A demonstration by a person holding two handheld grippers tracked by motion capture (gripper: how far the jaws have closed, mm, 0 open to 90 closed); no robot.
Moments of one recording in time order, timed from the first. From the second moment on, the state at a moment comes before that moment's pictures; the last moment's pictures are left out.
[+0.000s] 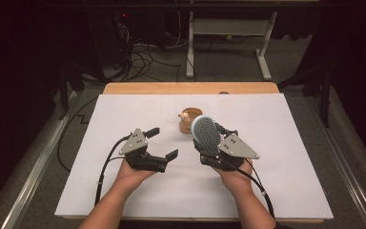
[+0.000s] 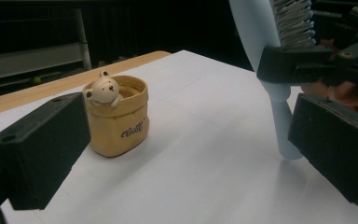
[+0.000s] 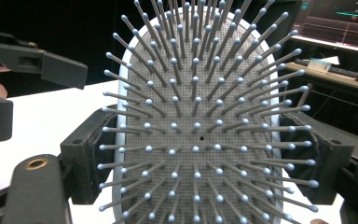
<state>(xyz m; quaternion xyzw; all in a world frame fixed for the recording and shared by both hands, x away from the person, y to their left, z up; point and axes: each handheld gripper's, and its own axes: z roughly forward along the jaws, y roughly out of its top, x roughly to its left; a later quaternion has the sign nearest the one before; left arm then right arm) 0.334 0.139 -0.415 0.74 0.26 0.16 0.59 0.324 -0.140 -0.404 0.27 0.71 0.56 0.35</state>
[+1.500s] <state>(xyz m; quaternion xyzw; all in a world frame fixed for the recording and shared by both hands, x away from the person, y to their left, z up) 0.329 0.113 -0.390 0.74 0.25 0.13 0.61 0.312 -0.103 -0.413 0.22 0.73 0.56 0.33</state>
